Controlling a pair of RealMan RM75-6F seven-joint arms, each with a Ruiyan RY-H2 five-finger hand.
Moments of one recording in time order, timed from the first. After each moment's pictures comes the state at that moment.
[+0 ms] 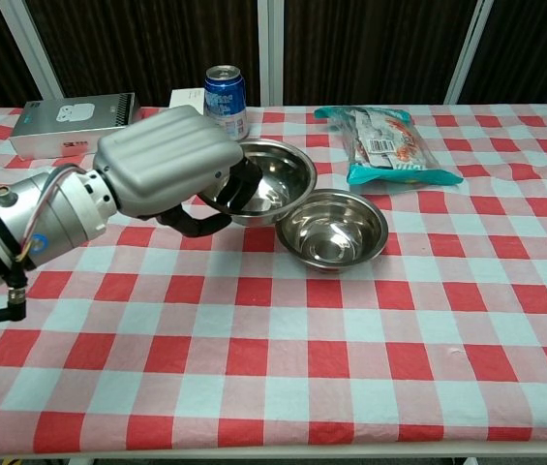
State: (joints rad) left arm -0.72 -1.76 -0.12 -1.31 1.63 1.06 0.48; right arm 0.25 -0.86 0.23 -1.75 -1.37 1.40 0.13
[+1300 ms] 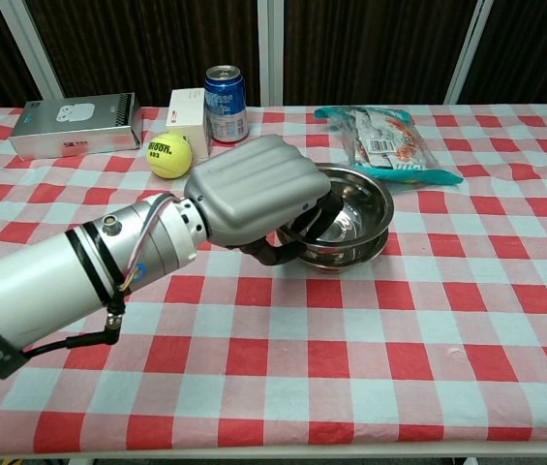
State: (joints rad) left arm -0.84 -1.94 -0.12 -1.19 1.61 1.03 0.46; right arm 0.22 -0.80 0.26 -1.77 -1.34 1.44 0.18
